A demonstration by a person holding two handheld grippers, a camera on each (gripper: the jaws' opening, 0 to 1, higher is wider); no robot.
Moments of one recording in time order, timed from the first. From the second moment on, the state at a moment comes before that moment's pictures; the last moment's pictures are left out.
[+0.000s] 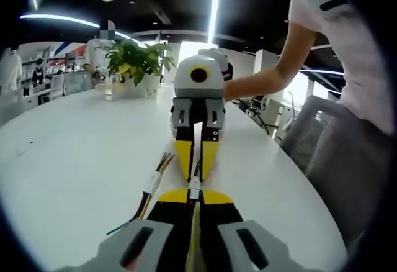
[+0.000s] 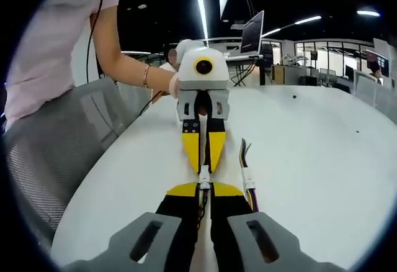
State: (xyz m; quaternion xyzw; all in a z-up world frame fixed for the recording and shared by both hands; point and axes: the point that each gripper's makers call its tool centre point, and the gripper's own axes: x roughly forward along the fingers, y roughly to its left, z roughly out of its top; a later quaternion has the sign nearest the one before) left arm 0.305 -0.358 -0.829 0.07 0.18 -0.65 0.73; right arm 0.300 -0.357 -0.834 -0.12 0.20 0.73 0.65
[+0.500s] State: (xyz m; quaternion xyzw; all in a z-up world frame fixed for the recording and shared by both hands) left arm 0.308 -0.361 -0.827 0.09 0.17 -0.66 0.73; right arm 0.309 -0.355 -0.837 -0.11 0.20 0.72 0.66
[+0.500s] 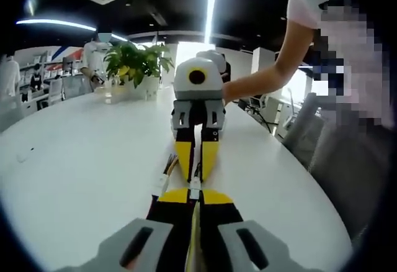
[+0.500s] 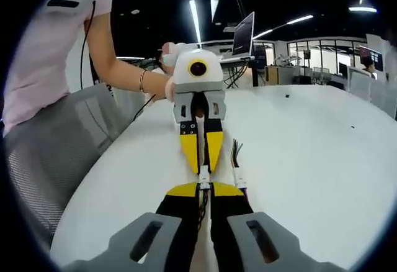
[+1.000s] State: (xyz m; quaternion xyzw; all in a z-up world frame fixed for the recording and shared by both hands) left arm 0.311 -0.364 -0.838 0.09 0.18 -0.65 0.73; right arm 0.310 -0.356 -0.845 -0.10 0.21 0.71 0.67
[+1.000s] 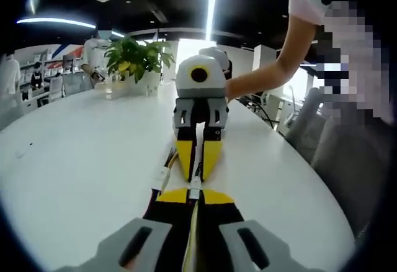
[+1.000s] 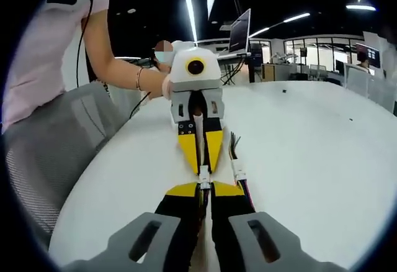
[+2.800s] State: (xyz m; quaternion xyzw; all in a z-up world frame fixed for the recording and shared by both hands) left arm 0.304 -0.347 -0.827 0.08 0.22 -0.61 0.76; right arm 0.310 -0.379 -0.830 -0.07 0.22 0.66 0.71
